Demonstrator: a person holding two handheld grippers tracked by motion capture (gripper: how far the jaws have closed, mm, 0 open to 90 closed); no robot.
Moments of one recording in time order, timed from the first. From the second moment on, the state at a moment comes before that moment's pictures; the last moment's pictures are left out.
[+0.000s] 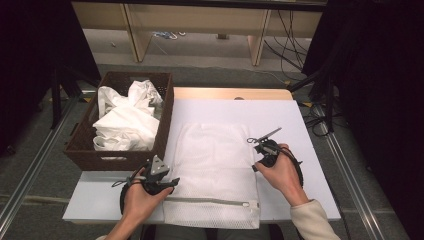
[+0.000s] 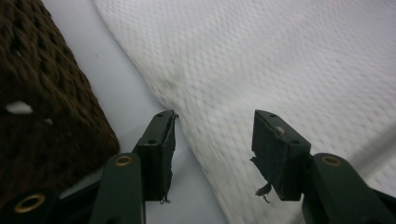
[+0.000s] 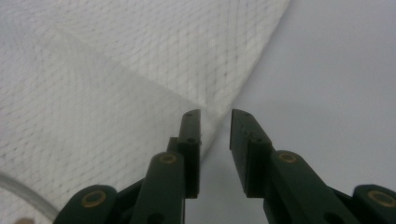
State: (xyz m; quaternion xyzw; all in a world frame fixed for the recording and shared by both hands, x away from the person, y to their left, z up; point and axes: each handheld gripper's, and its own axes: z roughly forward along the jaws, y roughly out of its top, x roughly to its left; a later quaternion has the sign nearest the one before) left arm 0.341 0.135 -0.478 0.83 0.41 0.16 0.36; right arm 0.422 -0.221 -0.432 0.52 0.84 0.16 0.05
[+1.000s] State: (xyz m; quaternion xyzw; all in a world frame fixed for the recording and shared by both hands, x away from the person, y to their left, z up) left arm 0.325 0.121 -0.484 0.86 0.39 0.10 0.32; right arm 0.406 -0.203 -0.452 0.50 0.86 0.09 0.00
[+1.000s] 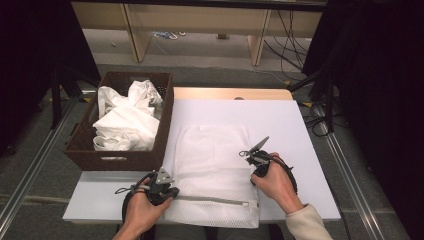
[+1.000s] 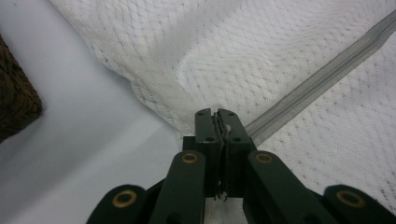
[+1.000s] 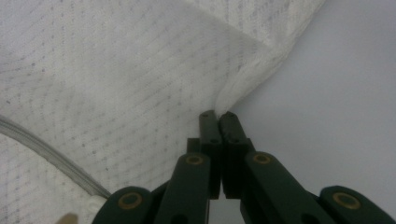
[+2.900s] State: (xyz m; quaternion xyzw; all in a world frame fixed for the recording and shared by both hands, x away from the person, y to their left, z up) left arm 0.328 0.127 -0.473 0.83 0.37 0.14 0.39; right arm 0.419 -0.235 -0.428 0.54 0.82 0.16 0.04
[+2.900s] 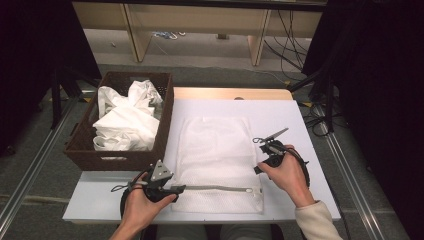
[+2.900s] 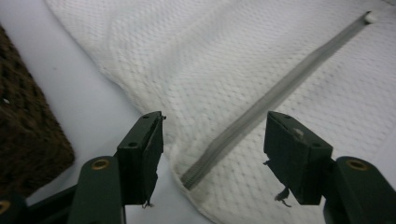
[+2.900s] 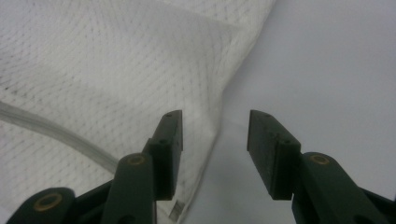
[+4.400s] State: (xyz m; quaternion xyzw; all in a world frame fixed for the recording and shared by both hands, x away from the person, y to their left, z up) left arm 0.329 0.112 -0.473 0.83 0.34 0.15 0.42; right arm 0.388 -0.258 -0.416 0.60 0.79 0.14 -0.03
